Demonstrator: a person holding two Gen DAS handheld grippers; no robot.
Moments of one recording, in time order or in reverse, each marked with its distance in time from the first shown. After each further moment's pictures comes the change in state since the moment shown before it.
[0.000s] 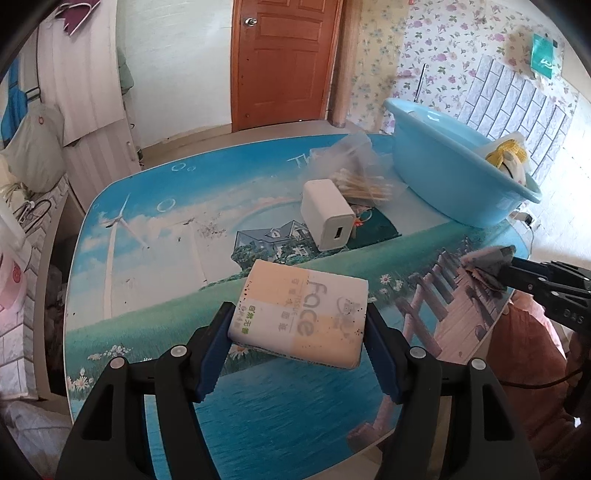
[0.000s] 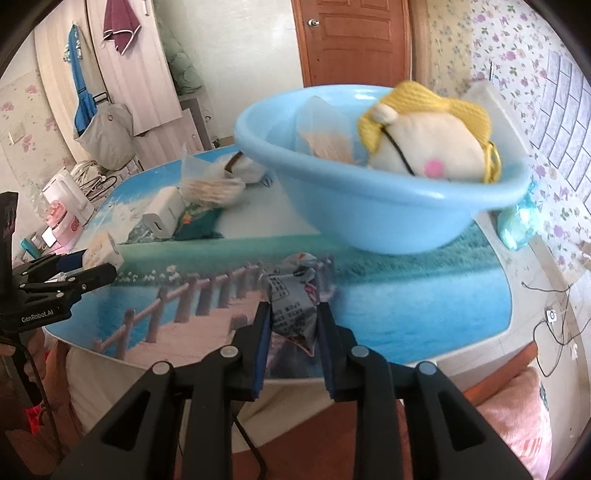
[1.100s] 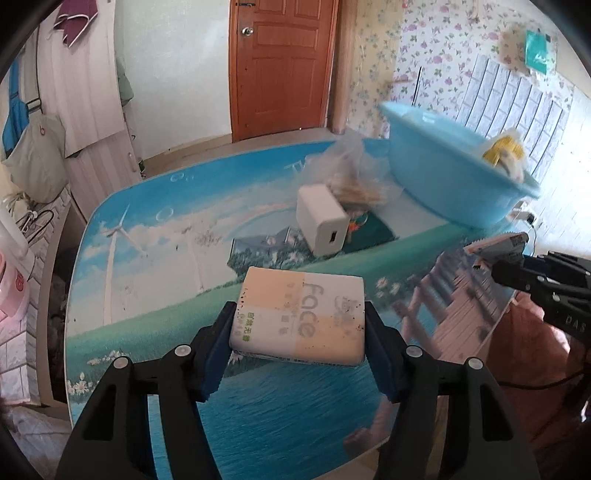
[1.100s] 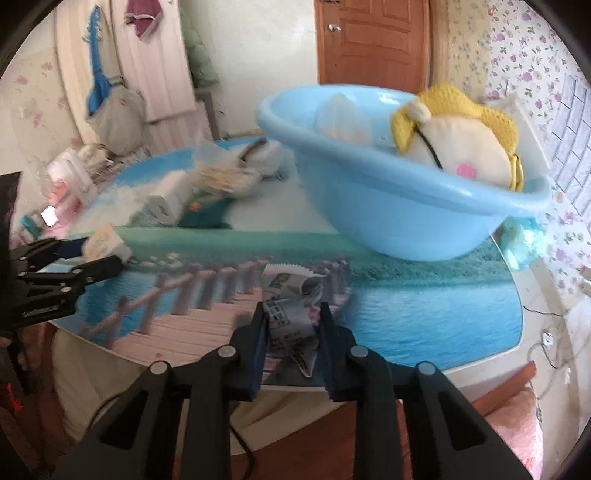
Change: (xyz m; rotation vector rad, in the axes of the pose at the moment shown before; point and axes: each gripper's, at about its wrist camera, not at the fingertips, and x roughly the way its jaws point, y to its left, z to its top) left arm -0.006 -0.010 -0.001 0.024 -0.045 -0.002; right arm 0.008 0.014 -0.006 -0.095 -0.038 0.022
